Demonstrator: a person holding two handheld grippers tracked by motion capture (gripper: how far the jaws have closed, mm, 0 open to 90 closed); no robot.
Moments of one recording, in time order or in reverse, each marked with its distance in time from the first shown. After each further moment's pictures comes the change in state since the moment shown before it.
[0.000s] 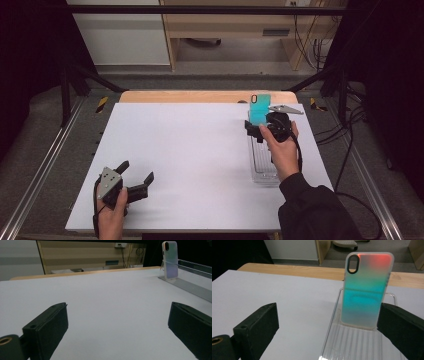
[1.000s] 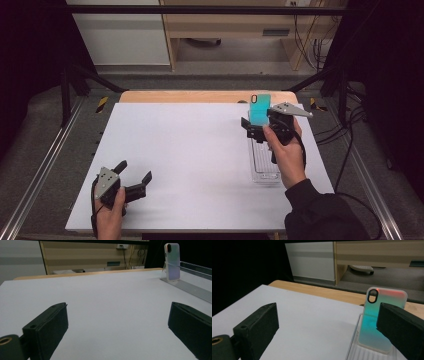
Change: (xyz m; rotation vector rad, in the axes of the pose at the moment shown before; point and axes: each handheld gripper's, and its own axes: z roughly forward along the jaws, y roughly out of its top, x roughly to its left) left arm 0.004 0.000 -0.002 -0.009 0.010 -0.011; right arm 0.021 0.016 -0.044 -0.167 0.138 -0.072
